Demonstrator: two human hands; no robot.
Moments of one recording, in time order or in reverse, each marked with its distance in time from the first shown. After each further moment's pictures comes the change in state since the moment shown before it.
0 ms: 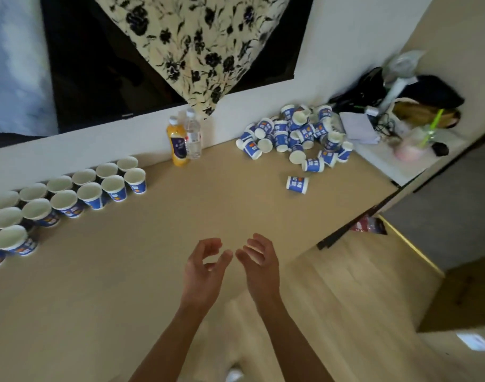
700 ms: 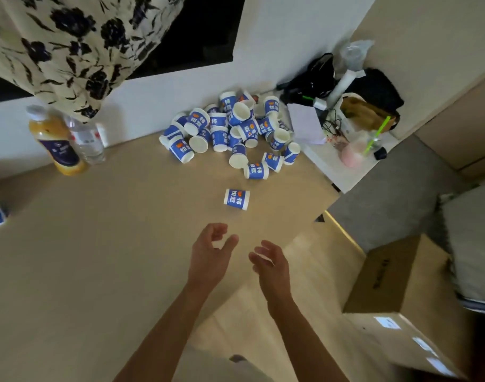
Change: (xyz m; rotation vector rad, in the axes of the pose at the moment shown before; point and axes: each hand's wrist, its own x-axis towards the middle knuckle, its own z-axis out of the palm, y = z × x) left_hand 0.166 0.011 0.224 -0.030 -0.208 -0.114; right_hand 0.189 -0.037 -0.142 -0.307 0.270 0.174
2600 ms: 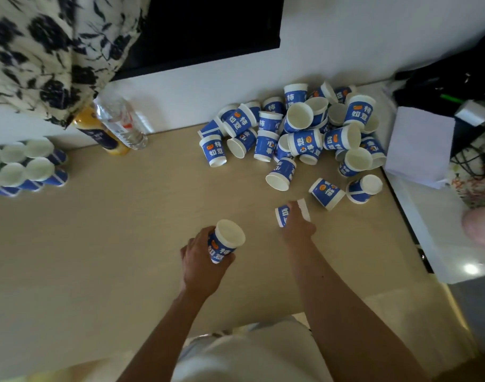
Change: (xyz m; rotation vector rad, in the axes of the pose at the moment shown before) left_hand 0.102 0.007 0.100 0.569 0.452 -0.161; right_hand 0.330 -0.065 0.039 -0.069 -0.168 0.465
